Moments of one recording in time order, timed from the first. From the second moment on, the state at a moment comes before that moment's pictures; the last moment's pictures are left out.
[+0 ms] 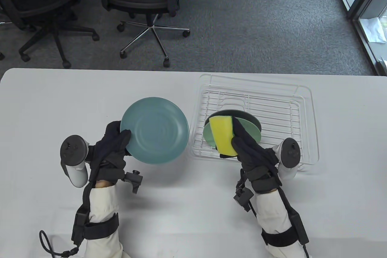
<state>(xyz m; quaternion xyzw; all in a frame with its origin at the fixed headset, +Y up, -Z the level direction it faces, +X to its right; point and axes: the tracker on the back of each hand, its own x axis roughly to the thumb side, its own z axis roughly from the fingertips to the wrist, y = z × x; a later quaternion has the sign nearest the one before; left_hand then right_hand) -0.251 -0.639 -0.283 0.05 -0.07 0.64 0.77 0.148 -0.640 -0.269 0.28 -0.01 0.71 0.65</state>
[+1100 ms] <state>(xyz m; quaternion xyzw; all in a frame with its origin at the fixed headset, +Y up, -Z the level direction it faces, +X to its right) -0.157 -0.627 -0.260 0.05 -0.21 0.58 0.78 0.075 -0.636 -0.234 0.32 -0.20 0.90 0.21</state>
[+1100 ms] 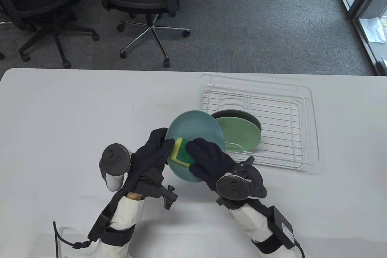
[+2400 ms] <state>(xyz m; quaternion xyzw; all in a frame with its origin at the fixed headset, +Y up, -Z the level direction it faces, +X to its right) -0.141 -0.637 -0.261 0.02 -0.22 0.54 0.81 0.086 -0.653 -0.254 0.20 -0.18 0.95 0.15</state>
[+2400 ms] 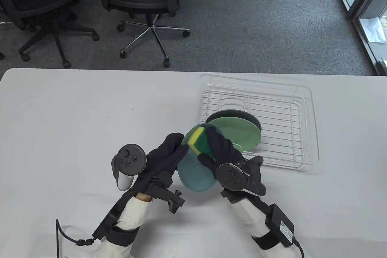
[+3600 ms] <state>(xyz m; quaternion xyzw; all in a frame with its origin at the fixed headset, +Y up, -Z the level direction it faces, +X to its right) -0.132 -0.640 -0.258 0.03 -0.23 0.54 0.81 0.094 -0.642 -0.246 0.20 -0.25 0.93 0.17</state>
